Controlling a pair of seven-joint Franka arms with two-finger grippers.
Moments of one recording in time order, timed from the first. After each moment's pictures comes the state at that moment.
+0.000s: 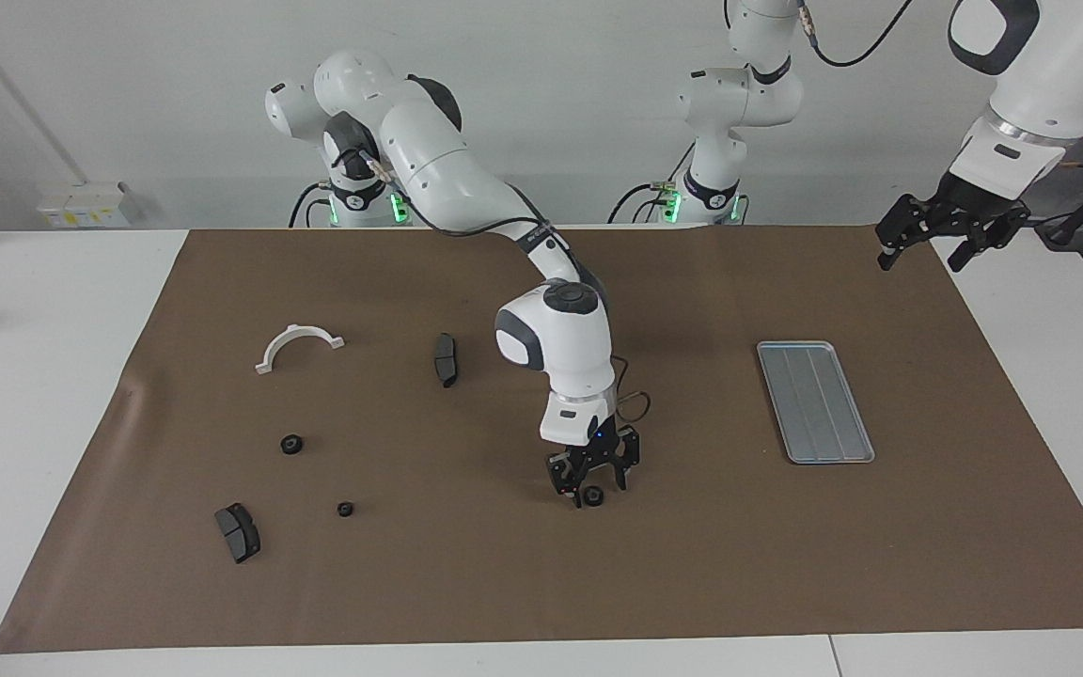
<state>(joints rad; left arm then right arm) -0.10 0.04 0.14 -1.52 -0.04 1.58 0.14 0.57 0.98 0.02 -1.07 -0.22 2.49 0.38</state>
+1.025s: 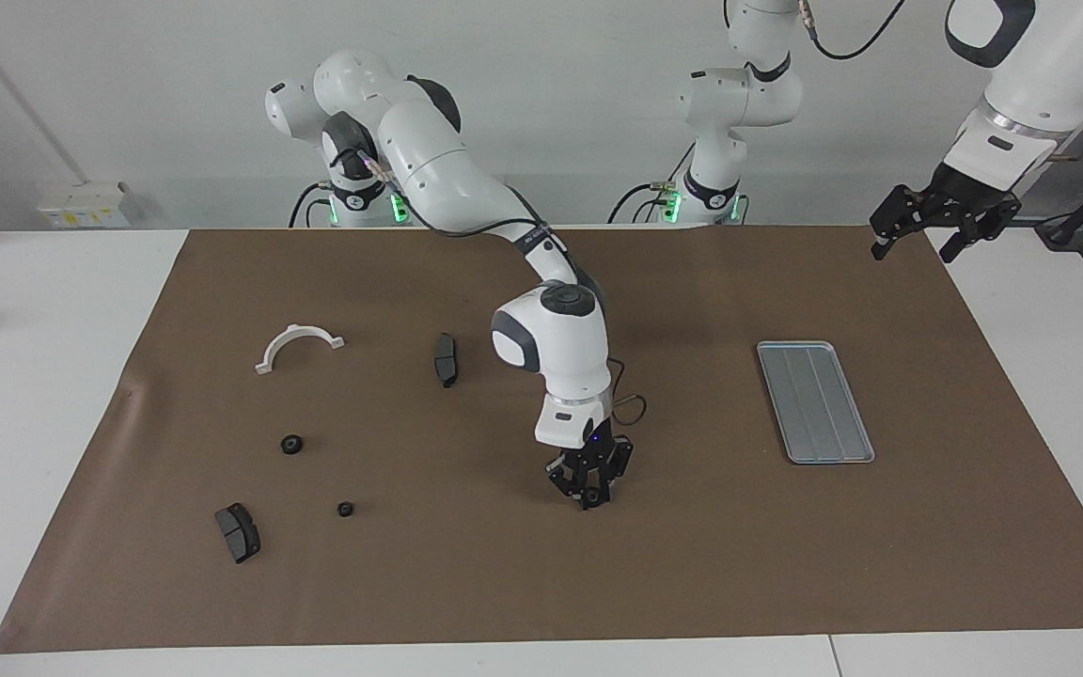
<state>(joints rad) -0.10 -0.01 0.14 -1.58 -0.04 1.60 0.15 0.55 0.98 0.01 -1.06 -0.22 2.48 0.38</state>
